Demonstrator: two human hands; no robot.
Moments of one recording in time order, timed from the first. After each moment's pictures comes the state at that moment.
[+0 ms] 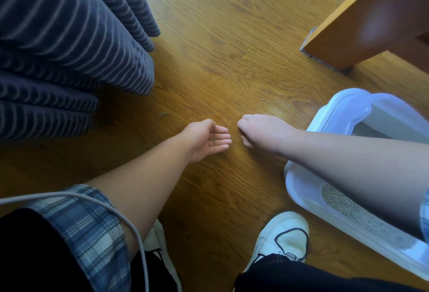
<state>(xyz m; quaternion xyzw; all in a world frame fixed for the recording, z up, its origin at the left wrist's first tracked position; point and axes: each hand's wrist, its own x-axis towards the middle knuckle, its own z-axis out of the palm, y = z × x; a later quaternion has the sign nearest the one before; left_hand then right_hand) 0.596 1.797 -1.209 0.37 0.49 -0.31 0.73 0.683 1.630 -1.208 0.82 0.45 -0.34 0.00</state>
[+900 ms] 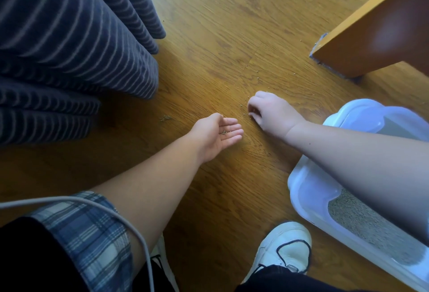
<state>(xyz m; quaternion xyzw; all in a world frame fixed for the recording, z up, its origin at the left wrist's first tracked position) 0.620 1.791 -1.207 0.29 0.50 -0.23 0.78 0.728 1.634 -1.226 0.88 0.37 -0.26 -0.13</state>
